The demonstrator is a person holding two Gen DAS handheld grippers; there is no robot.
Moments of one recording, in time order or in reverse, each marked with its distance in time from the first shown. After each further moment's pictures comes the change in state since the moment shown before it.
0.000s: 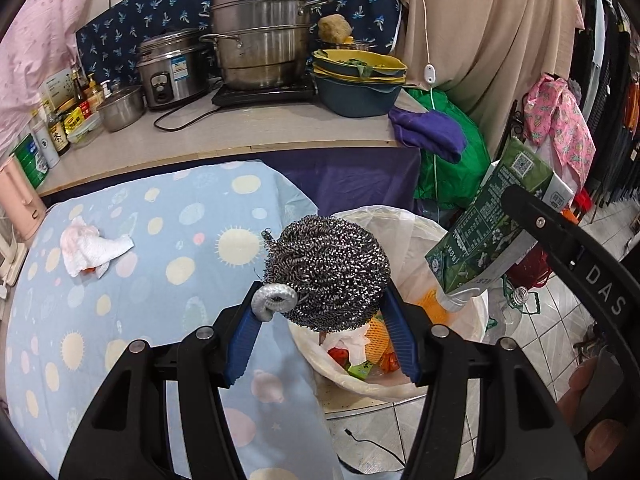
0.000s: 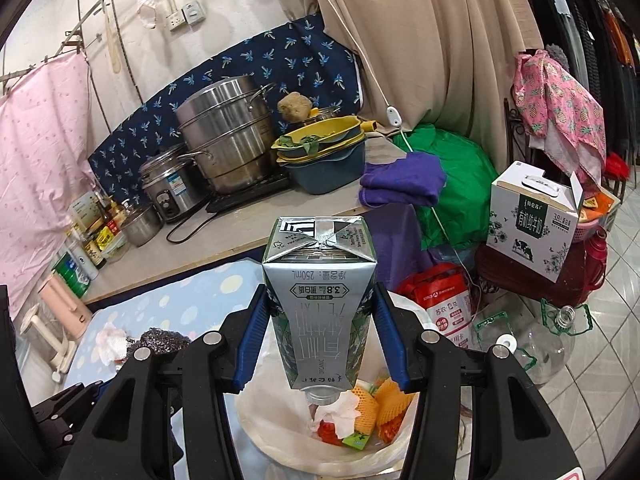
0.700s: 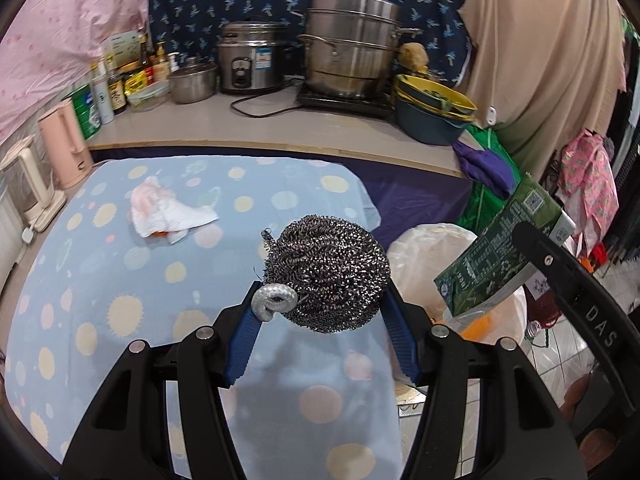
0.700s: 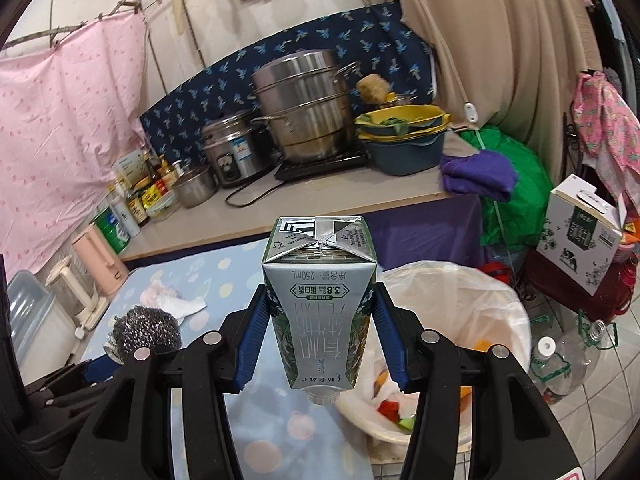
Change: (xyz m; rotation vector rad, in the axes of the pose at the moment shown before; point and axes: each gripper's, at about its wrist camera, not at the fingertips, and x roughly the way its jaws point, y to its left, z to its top) left arm -0.048 0.106 -0.026 -0.175 -0.042 0.070; right arm -0.013 0.088 -0.029 -0.116 0.045 0.126
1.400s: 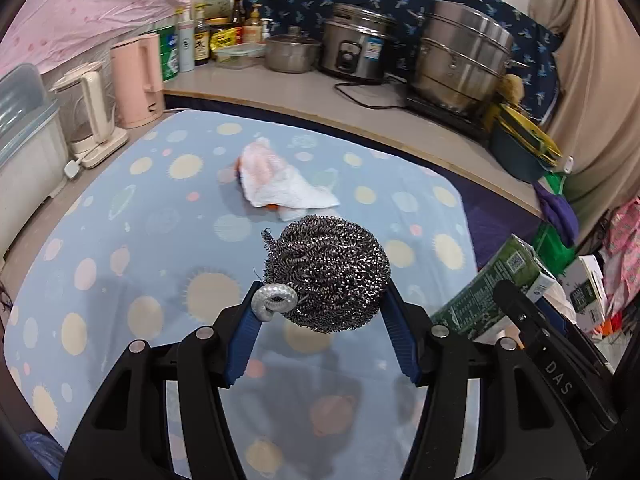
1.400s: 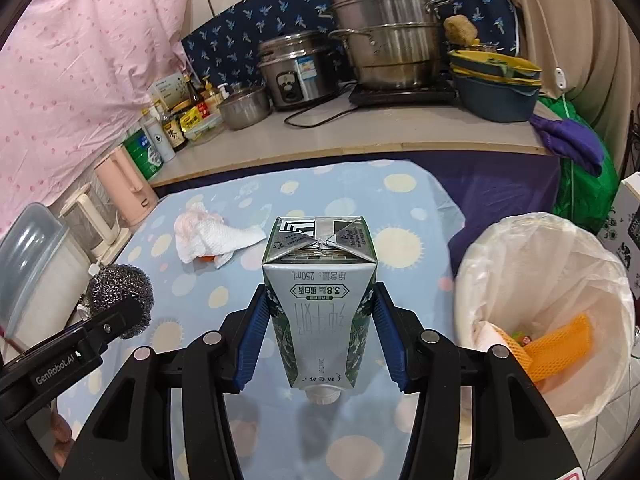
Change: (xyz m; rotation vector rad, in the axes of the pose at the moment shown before) left arm 0.009 0.140 -0.013 -0.236 0.021 0.123; right arm 0.082 0.113 -0.053 -0.132 0.210 0.123
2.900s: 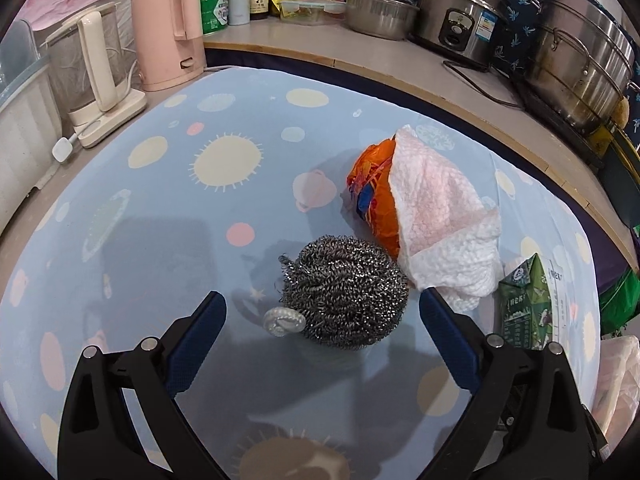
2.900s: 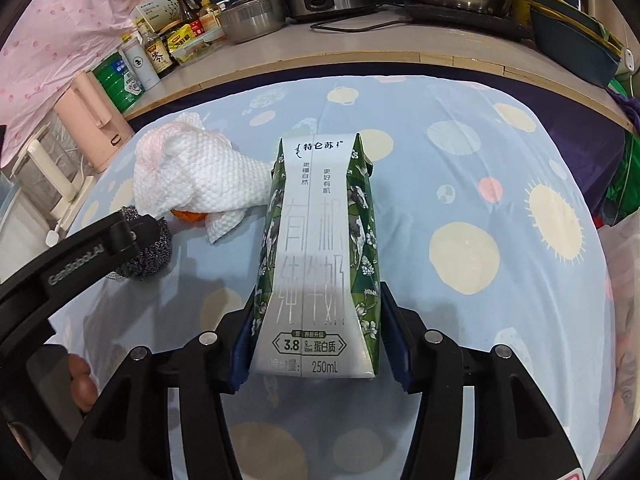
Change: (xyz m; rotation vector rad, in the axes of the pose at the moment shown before) left arm 0.178 0.116 0.062 -0.123 0.085 0.177; right arm 0.194 0.096 -0.015 -0.042 0.252 -0.028
